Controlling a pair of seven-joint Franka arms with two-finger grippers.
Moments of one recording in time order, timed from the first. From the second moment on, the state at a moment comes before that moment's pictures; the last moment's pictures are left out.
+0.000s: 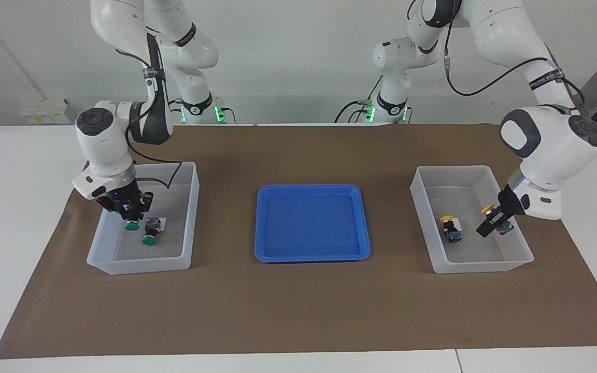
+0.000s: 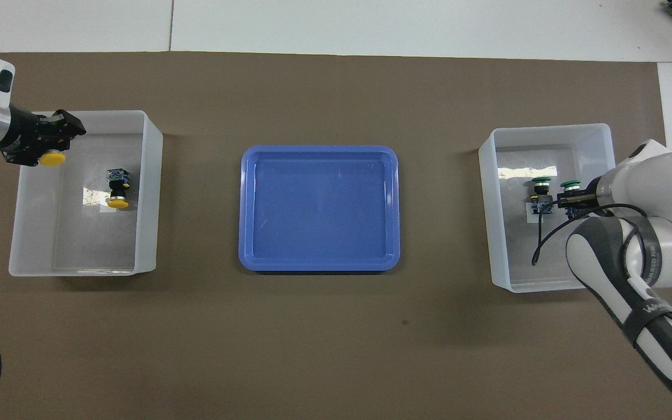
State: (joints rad) left arm 0.16 0.35 -0.06 -1.65 -0.09 2.08 -0.30; right arm -0.13 0.17 0.01 -2.13 -0.20 2.40 -0.02
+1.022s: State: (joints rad) left arm 0.20 0.33 -0.07 -1.88 -0.10 2.26 0.01; right arm -0.15 0.20 0.02 -2.13 -0.19 2.42 0.02
